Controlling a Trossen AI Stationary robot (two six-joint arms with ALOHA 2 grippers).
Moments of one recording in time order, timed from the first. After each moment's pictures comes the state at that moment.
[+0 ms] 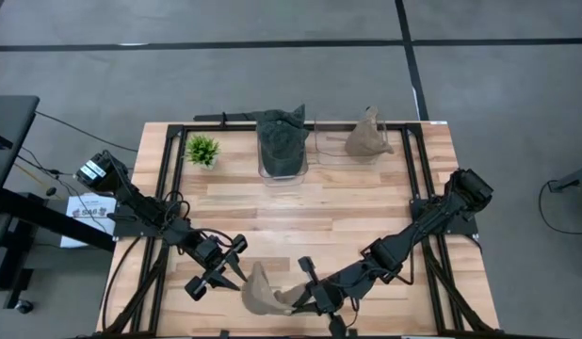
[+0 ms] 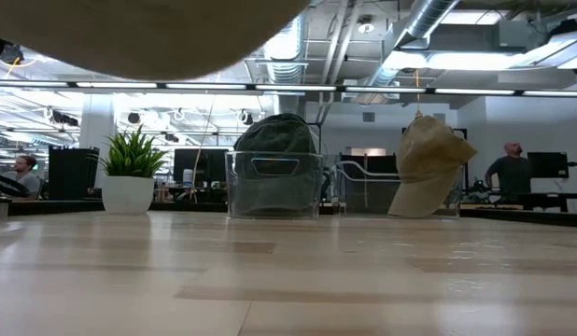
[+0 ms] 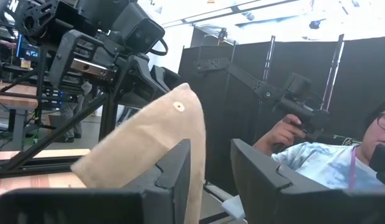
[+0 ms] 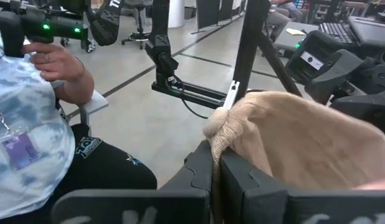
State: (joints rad) left arm -0.64 1.45 0.40 1.34 0.03 -0.15; right arm 0.63 1.76 1.37 0.12 0.14 -0.05
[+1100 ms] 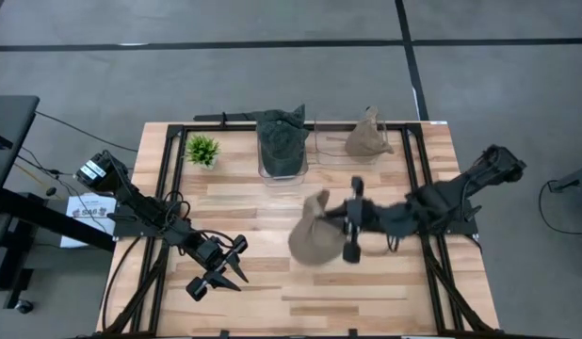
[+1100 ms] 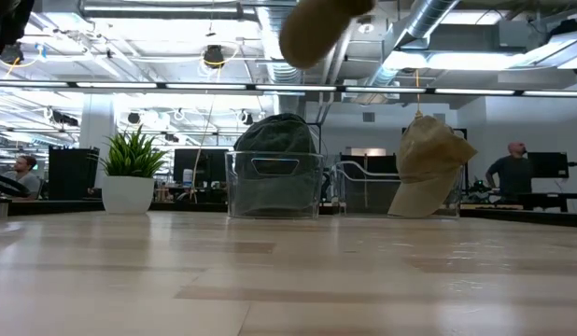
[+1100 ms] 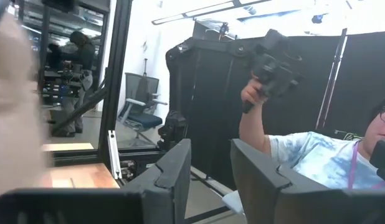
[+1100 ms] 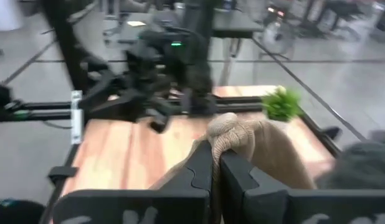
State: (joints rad) left arm -0.64 1.45 0.40 1.32 0.03 -0.15; right arm 0.51 1.35 1.37 -0.40 0.61 0.14
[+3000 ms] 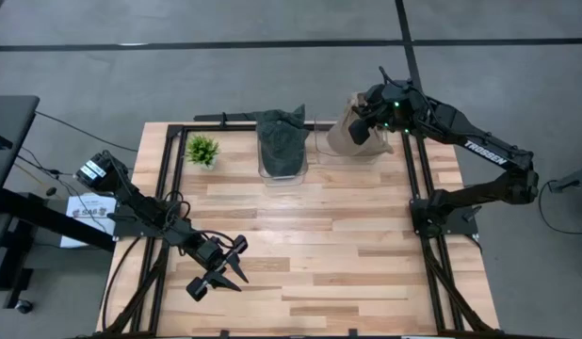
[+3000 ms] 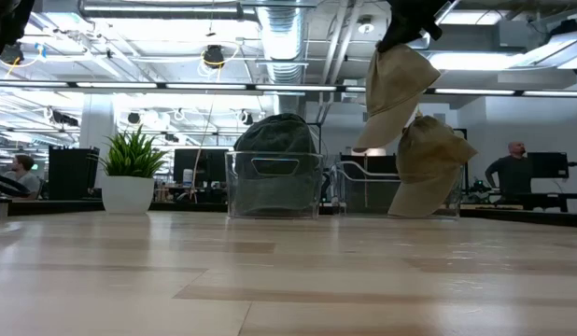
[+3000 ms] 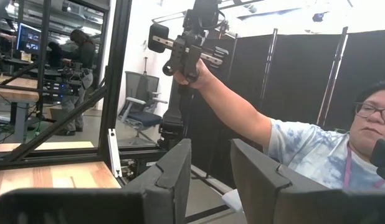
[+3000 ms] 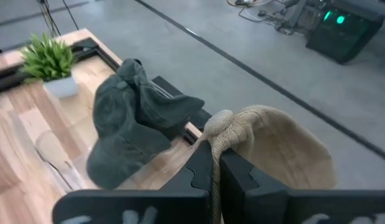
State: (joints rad) left arm -0.64 1.45 0.40 1.31 0.03 -0.15; right arm -0.48 1.20 1.37 -0.72 0.25 0.03
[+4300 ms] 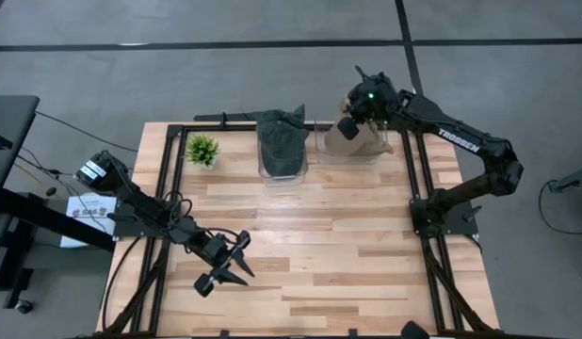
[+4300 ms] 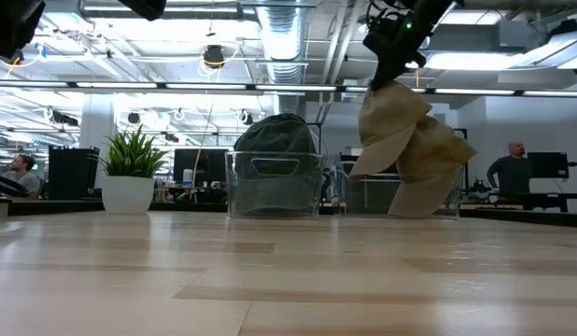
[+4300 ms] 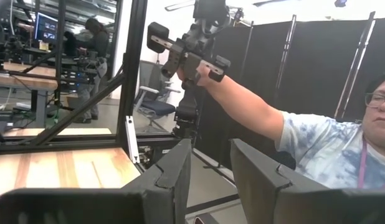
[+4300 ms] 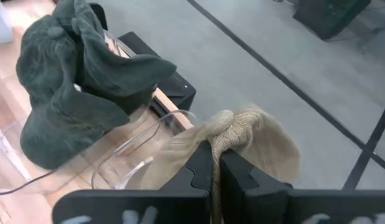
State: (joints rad) left arm -0.59 1.45 0.40 1.25 0.03 -0.15; right arm -0.59 1.37 1.37 -0.71 0.25 -0.09
